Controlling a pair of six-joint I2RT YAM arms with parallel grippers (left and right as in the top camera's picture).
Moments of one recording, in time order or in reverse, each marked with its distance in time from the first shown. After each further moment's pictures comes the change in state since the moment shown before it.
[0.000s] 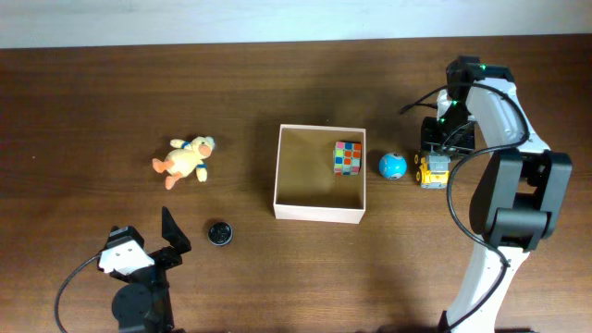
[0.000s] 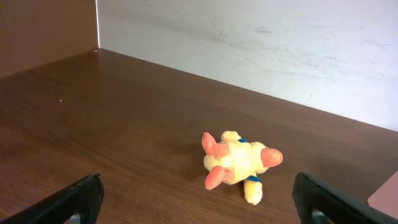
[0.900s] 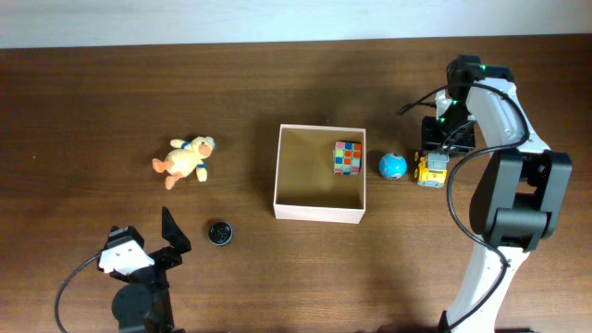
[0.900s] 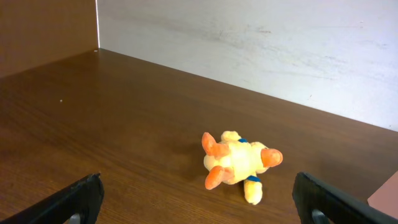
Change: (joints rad) left arm 0.000 0.000 0.000 0.000 0.000 0.000; right arm 0.000 0.000 0.002 0.014 0.002 -0.048
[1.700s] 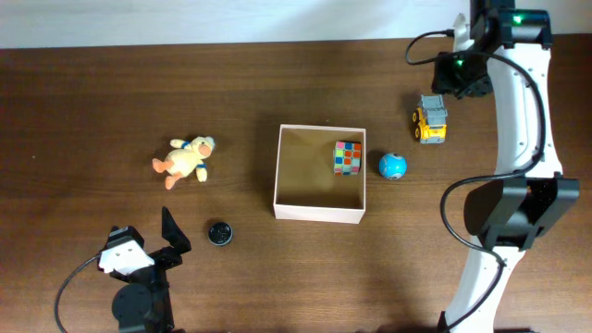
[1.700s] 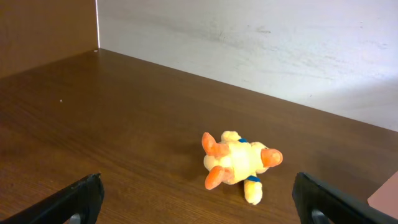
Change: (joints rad) left arm 0.000 0.000 0.000 0.000 0.000 0.000; right arm 0.045 0.001 0.562 -0.185 0.004 -0.008
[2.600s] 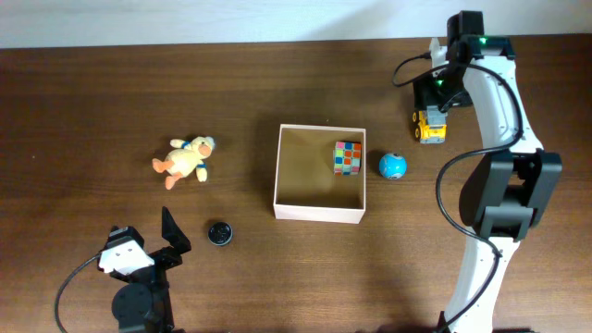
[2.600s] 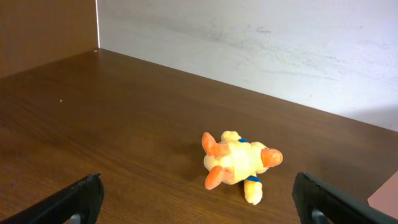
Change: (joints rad) left arm 0.000 0.000 0.000 0.000 0.000 0.000; right arm 0.001 0.087 -0.245 0.276 0.049 -0.149
